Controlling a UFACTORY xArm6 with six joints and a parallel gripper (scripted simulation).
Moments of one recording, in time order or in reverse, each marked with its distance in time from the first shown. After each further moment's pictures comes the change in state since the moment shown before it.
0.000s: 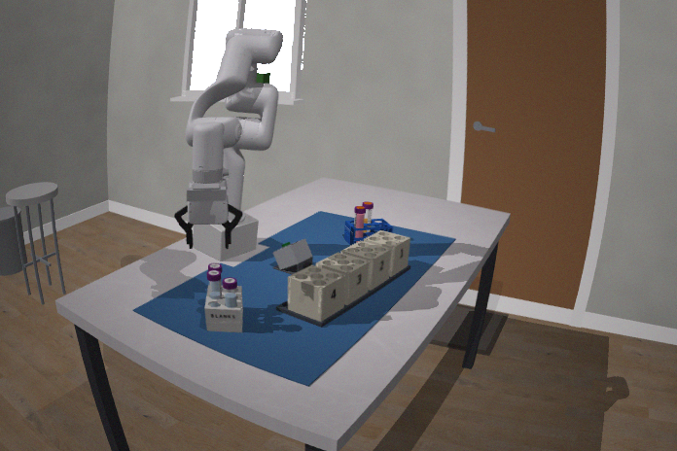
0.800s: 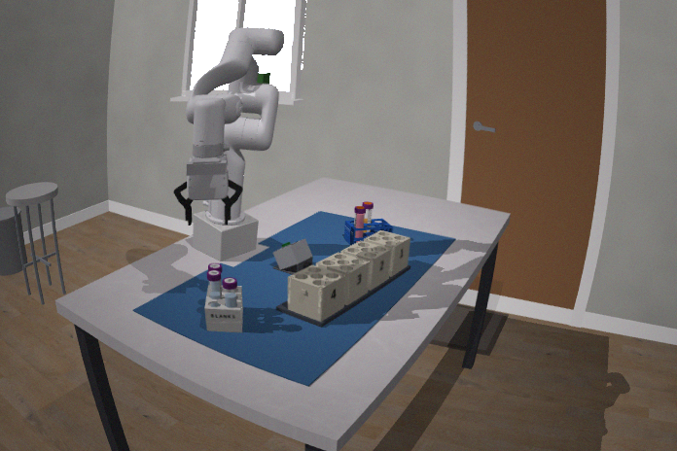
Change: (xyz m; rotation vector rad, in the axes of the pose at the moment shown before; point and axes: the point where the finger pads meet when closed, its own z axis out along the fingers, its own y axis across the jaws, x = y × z) arm 0.000 0.000 -0.058 0.000 0.000 0.000
